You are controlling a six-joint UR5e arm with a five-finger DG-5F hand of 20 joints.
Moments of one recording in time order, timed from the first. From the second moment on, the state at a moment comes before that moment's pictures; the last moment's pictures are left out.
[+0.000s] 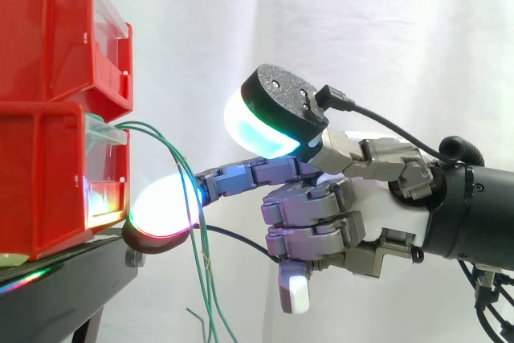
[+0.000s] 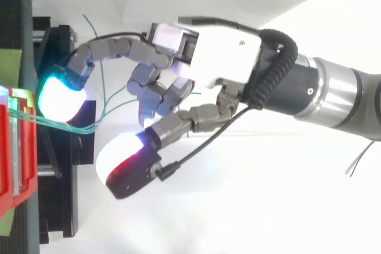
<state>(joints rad) 0.14 -2.37 -1.24 -2.45 -1.28 -0.32</state>
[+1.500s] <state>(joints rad) 0.17 -2.37 -1.24 -2.59 -1.26 -0.27</state>
